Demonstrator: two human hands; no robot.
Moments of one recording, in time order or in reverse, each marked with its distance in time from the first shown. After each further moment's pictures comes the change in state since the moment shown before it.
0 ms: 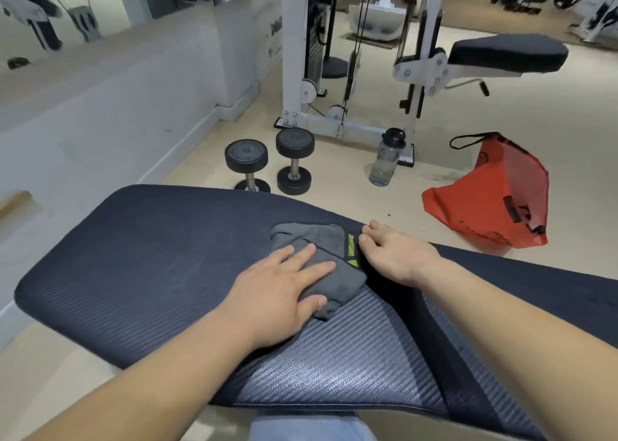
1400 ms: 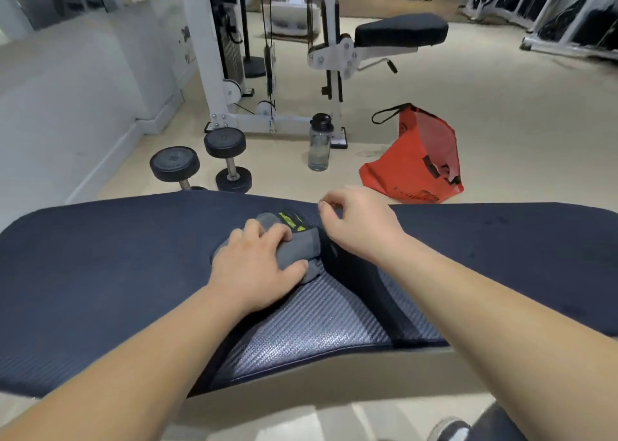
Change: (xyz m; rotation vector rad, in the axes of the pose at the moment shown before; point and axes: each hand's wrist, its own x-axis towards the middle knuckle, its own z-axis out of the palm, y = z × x) left_hand 0.033 0.057 0.013 -0.095 0.127 -0.094; right_hand -0.067 0.024 0.010 0.184 0.608 -0.021
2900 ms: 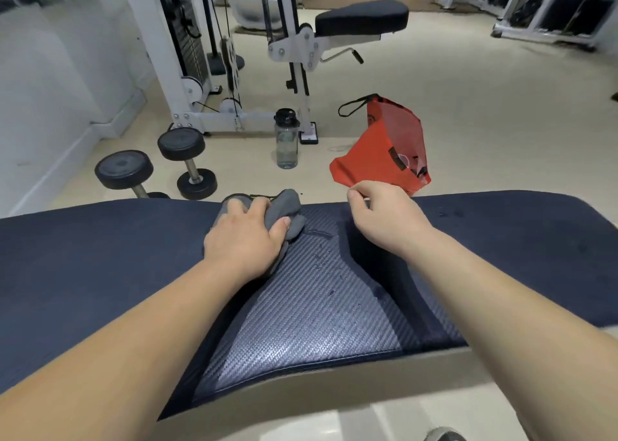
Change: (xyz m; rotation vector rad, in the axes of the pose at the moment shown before) left_hand 0.072 0.081 0.029 -0.042 0.038 -0.079; right_hand -0.015 0.115 -0.051 0.046 -0.001 0.222
